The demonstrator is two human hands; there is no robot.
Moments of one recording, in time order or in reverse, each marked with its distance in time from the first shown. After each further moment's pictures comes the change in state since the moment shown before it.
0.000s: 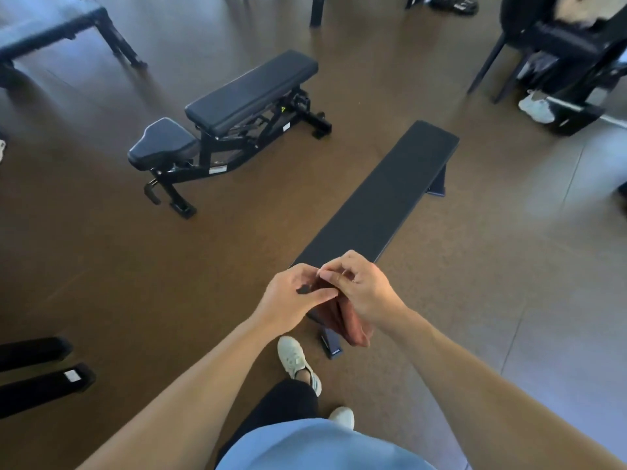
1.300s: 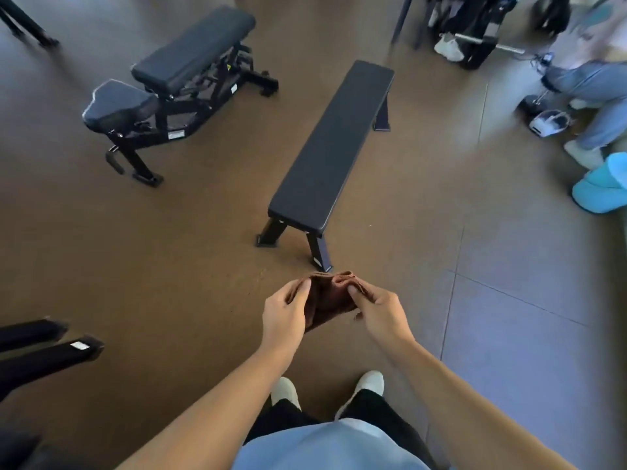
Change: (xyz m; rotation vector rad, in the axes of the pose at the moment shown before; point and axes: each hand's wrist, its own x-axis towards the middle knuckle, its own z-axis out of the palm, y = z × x) left_hand -0.321 -0.155 0.027 -0.313 0.064 -0.182; right_hand -0.329 0.051 0.236 0.288 0.432 0.375
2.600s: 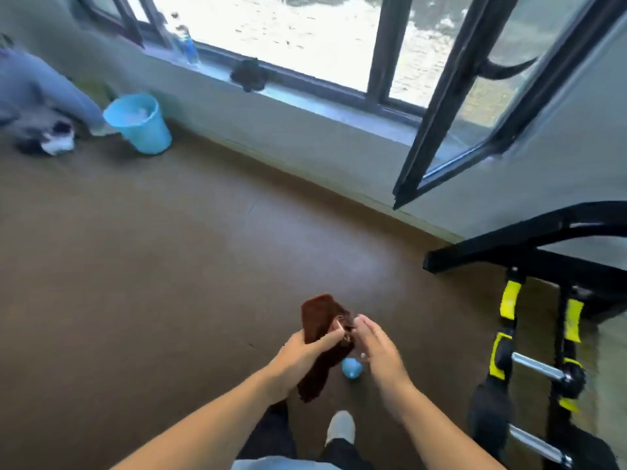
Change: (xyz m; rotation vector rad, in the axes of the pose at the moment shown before) left_hand -0.282 -0.140 0.618 1.026 -1.528 -0.094; right_hand -0.293 0.384 -0.414 1.116 1.247 0.498
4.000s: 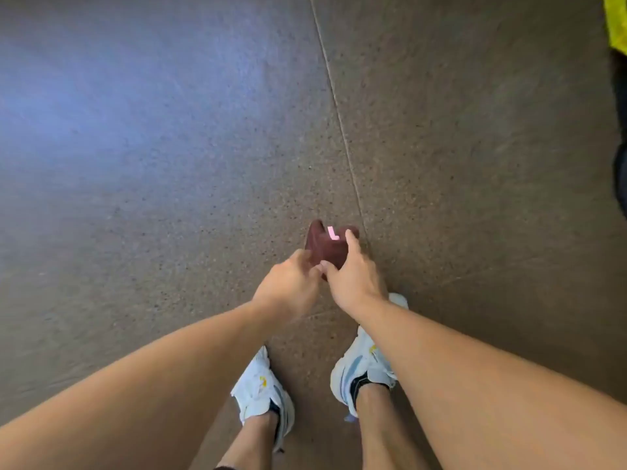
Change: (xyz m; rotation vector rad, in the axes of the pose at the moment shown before) left_hand 0.506 -0.332 0.057 1.247 -0.409 -0.118; right_hand 0.409 0.419 -0.009 -0.327 0.363 0.534
